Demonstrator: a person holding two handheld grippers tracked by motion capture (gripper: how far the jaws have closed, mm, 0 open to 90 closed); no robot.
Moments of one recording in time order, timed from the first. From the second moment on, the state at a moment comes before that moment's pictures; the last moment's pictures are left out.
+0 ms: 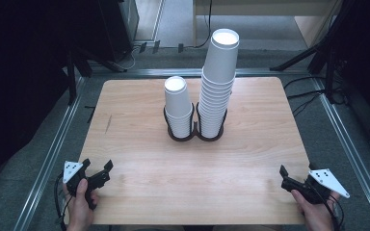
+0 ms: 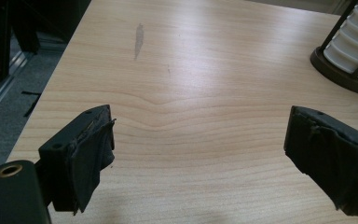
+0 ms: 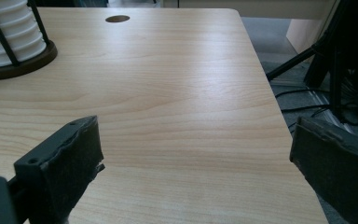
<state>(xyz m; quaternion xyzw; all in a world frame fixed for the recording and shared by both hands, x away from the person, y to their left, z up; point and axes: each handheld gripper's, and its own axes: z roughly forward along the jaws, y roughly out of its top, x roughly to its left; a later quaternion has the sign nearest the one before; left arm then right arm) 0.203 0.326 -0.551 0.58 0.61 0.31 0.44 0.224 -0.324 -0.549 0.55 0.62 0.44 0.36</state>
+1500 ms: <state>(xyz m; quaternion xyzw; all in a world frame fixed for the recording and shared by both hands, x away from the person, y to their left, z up) 0.249 0.205 -0.483 0.66 0.48 0.24 0.53 0.260 -0.242 -0.419 0.45 0.63 0.54 0.34</state>
